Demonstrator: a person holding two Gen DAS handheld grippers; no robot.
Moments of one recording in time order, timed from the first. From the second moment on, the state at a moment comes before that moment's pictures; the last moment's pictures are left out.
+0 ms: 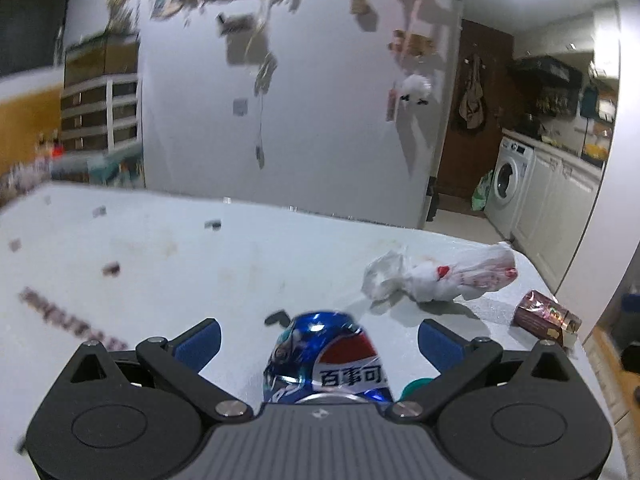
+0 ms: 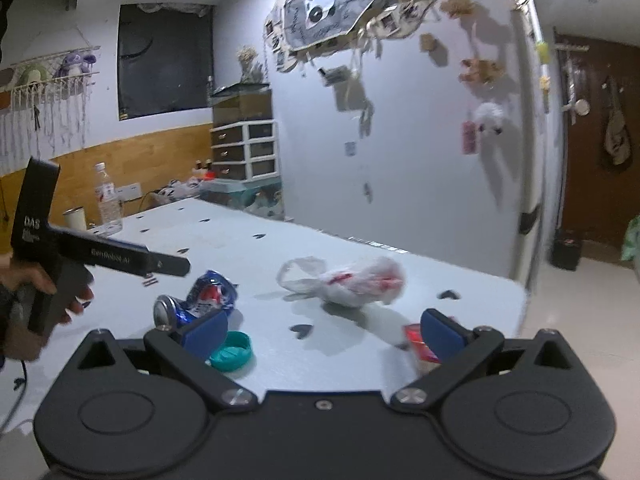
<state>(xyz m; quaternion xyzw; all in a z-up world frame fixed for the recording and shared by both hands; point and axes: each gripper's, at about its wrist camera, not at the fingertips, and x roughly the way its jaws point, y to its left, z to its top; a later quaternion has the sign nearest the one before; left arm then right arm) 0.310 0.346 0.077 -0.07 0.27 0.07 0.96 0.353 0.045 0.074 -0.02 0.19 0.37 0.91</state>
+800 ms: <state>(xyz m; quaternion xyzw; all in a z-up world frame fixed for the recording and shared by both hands) 0.307 0.377 0.039 -0.21 0.28 -0.02 0.93 0.379 0.191 0.019 -0.16 0.30 0.45 0.83</state>
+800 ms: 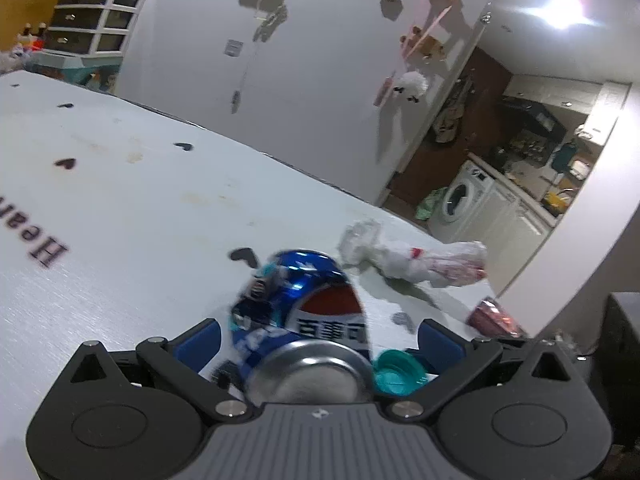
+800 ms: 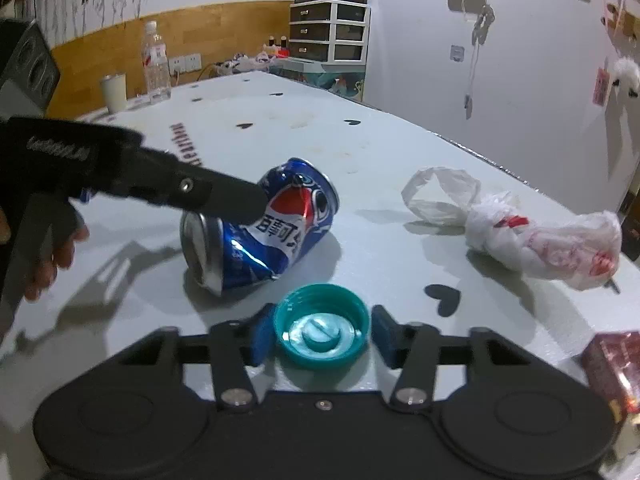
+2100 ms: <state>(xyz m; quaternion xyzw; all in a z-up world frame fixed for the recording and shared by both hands) 0.413 0.309 0.062 0.02 0.44 0.00 0.90 0.373 0.050 0.018 -0.07 0.29 0.40 0.86</state>
